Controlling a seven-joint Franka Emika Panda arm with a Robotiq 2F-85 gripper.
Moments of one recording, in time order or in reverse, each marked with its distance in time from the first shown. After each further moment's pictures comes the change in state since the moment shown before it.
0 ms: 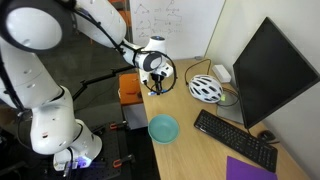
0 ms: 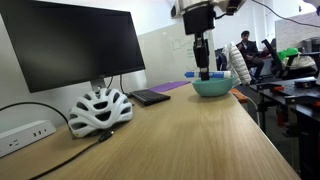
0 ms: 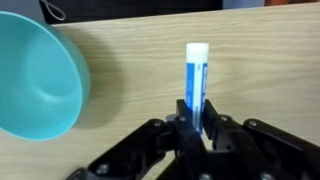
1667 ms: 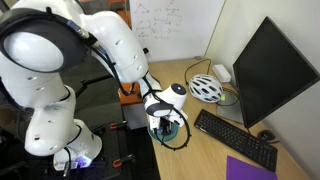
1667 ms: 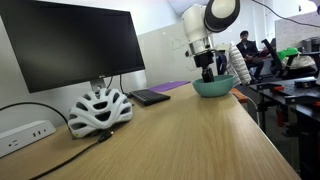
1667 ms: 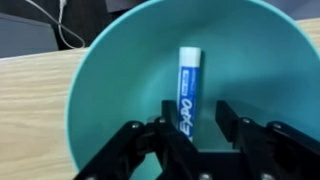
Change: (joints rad) arm -0.186 0.126 -0.302 -0.148 0.155 0.195 -0.554
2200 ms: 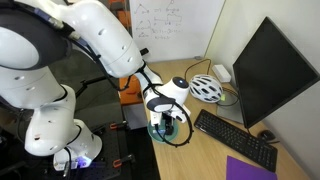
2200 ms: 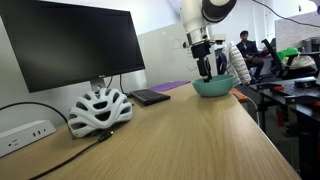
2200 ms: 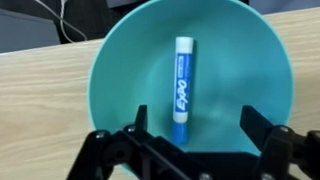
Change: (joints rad) arm 0.000 -0.095 0.001 0.004 0.000 -0.072 0.013
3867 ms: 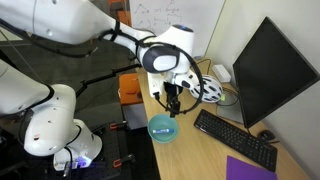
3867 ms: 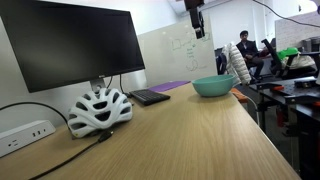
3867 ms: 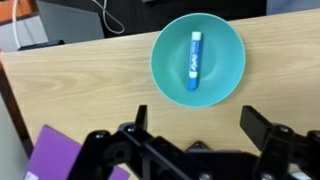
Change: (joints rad) arm -0.018 -0.383 0.065 0.131 -0.127 -0.482 0.088
